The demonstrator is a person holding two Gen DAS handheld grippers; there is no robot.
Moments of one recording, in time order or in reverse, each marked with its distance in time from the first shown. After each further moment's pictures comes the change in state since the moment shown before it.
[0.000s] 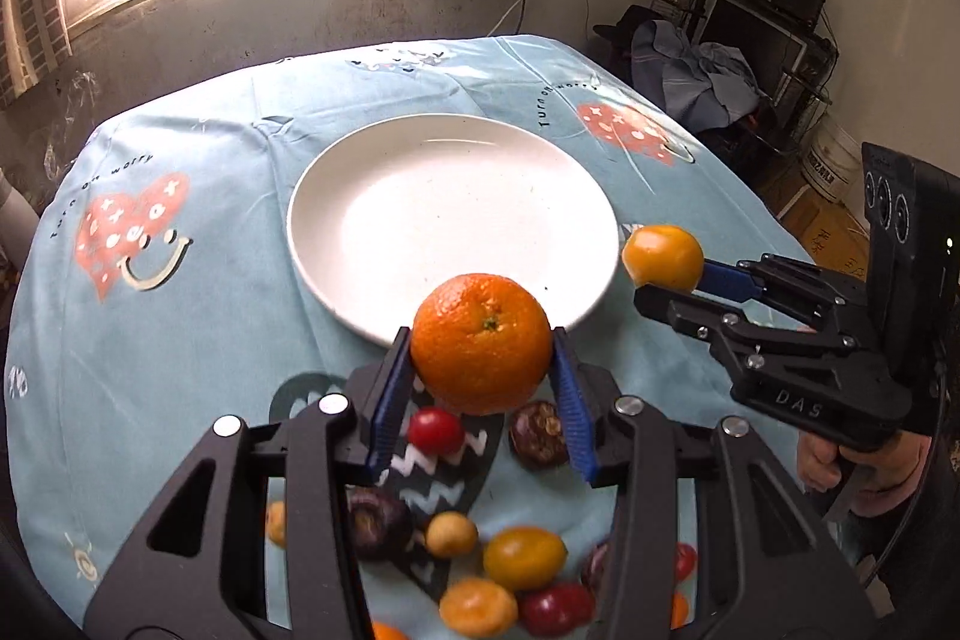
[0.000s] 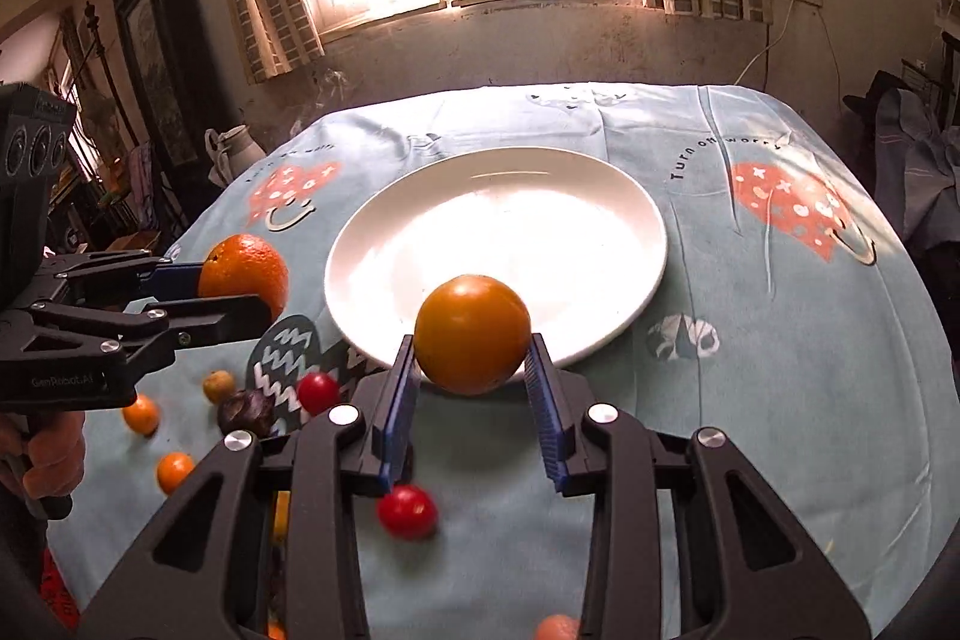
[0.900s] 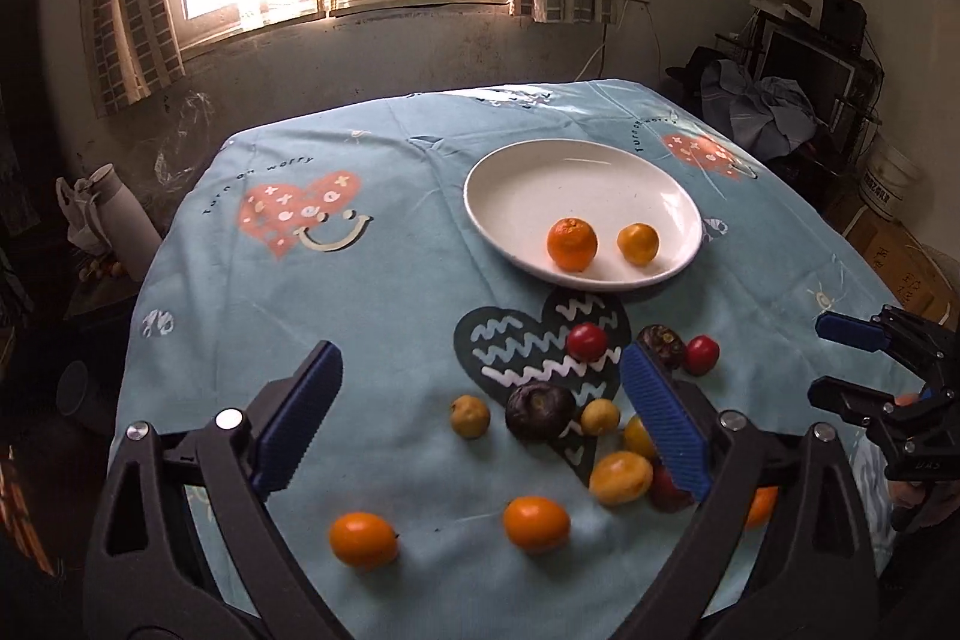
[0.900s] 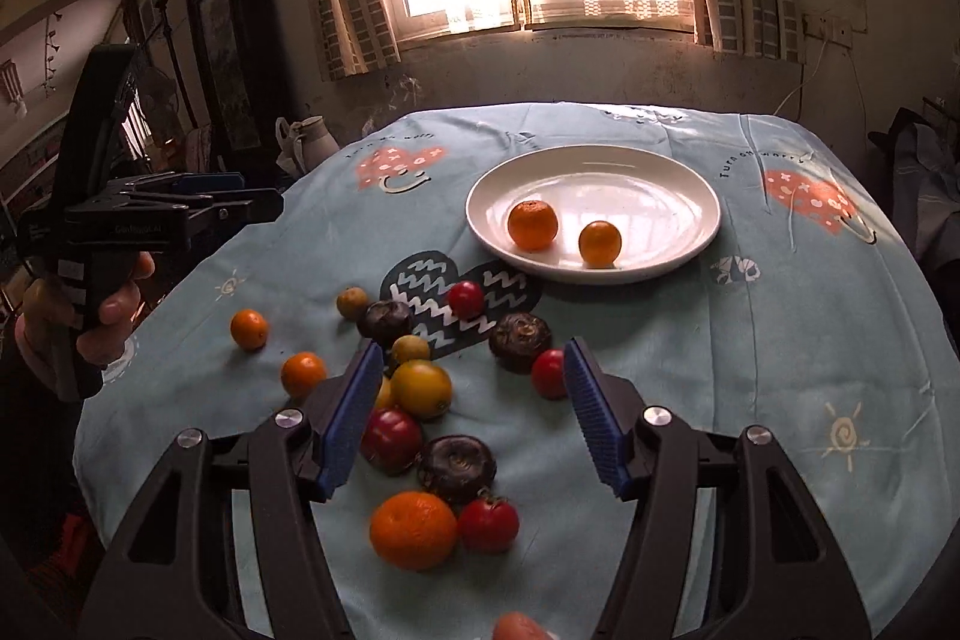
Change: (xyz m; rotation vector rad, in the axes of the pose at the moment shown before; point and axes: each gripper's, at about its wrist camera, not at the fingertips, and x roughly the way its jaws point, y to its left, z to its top) left arm -0.121 0.053 -0.094 -0.024 -0.145 0.229; right arm -0.099 0.075 -0.090 -0.081 -0.061 0.100
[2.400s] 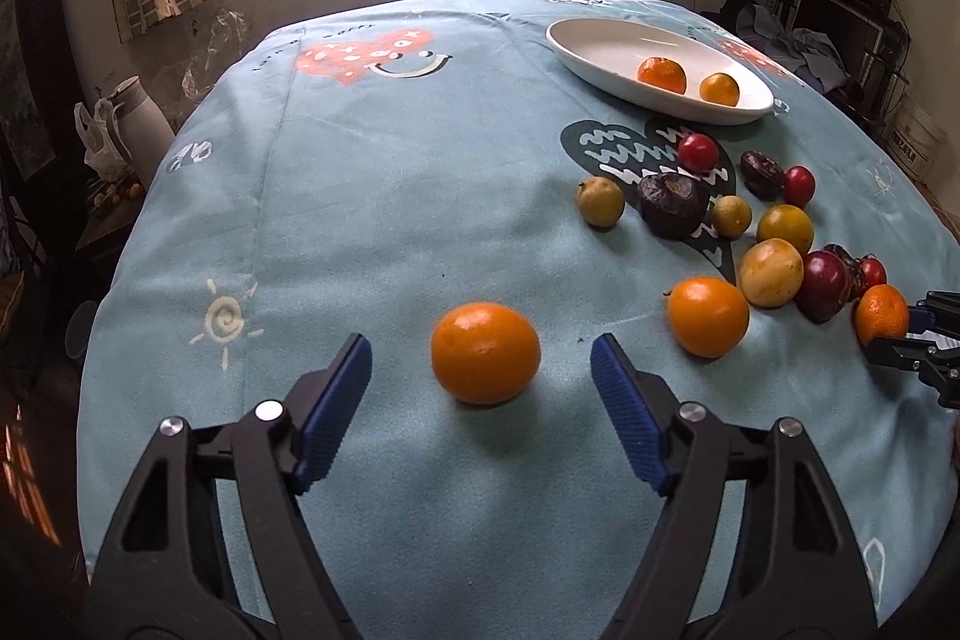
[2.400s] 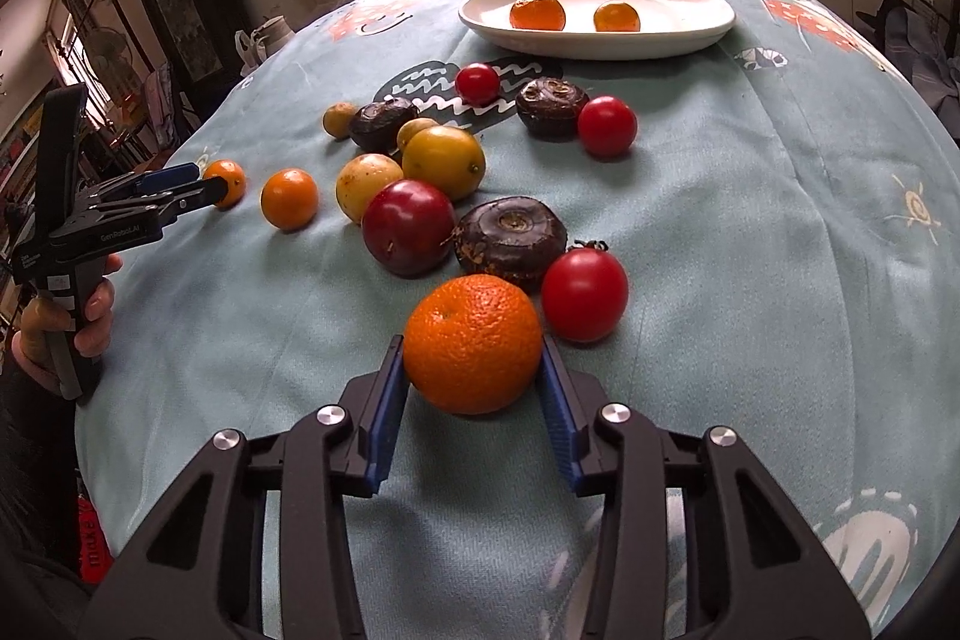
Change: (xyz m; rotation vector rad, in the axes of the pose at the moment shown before) left arm 0.035 0.060 -0.104 -0.020 0.119 0.017; right arm 0.048 0.021 -0.072 0.113 0.261 -0.047
